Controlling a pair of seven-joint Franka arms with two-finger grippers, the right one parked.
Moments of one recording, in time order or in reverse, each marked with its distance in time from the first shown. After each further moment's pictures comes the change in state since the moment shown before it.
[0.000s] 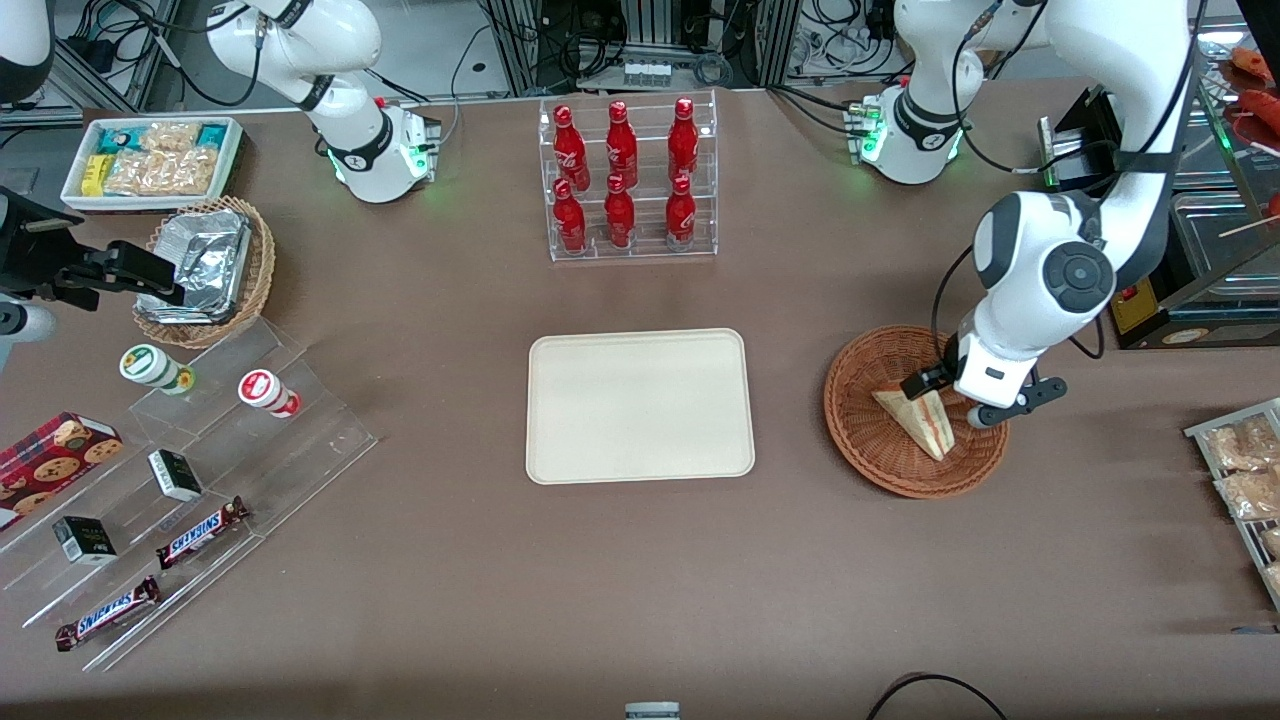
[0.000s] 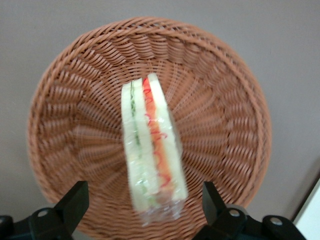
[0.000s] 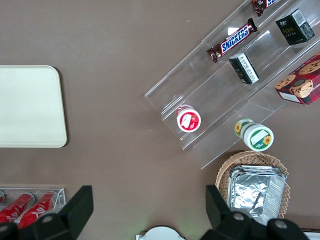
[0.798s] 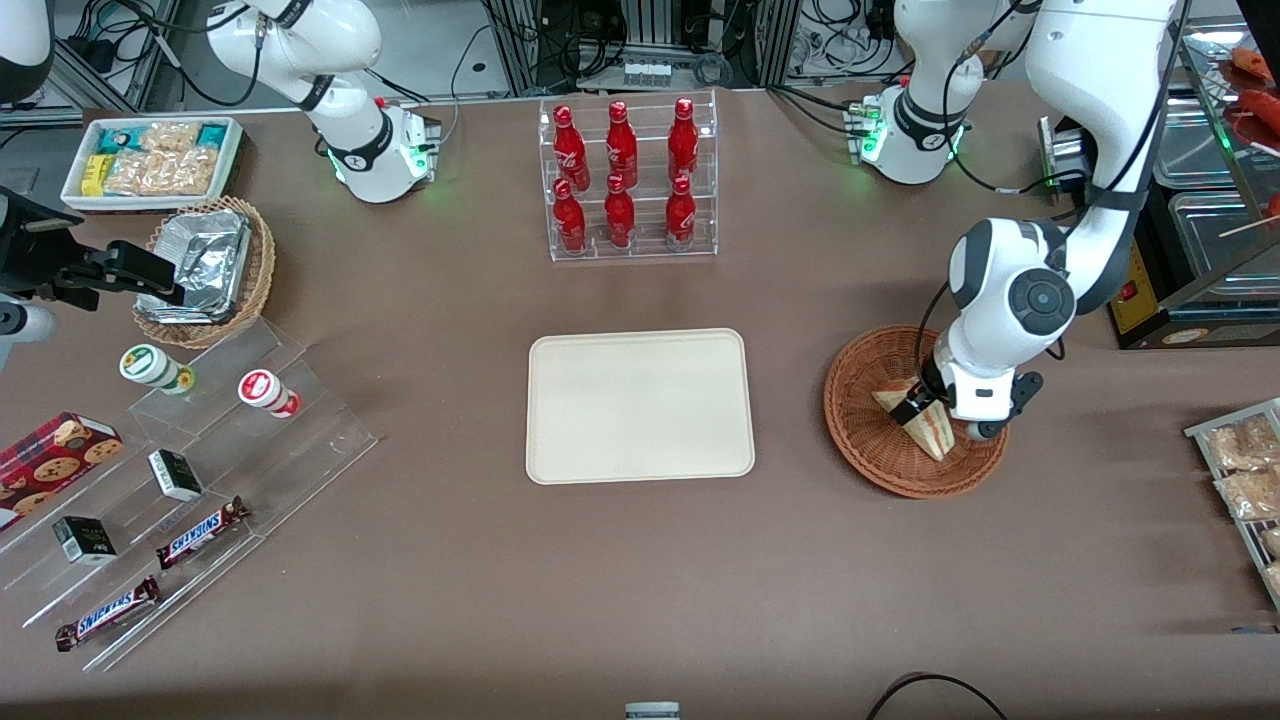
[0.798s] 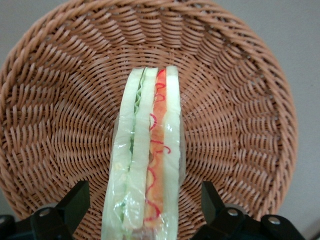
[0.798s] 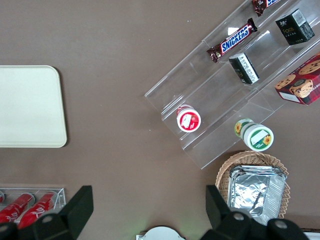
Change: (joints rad) arm -0.001 0.096 -0.007 0.000 0.000 0.061 -0.237
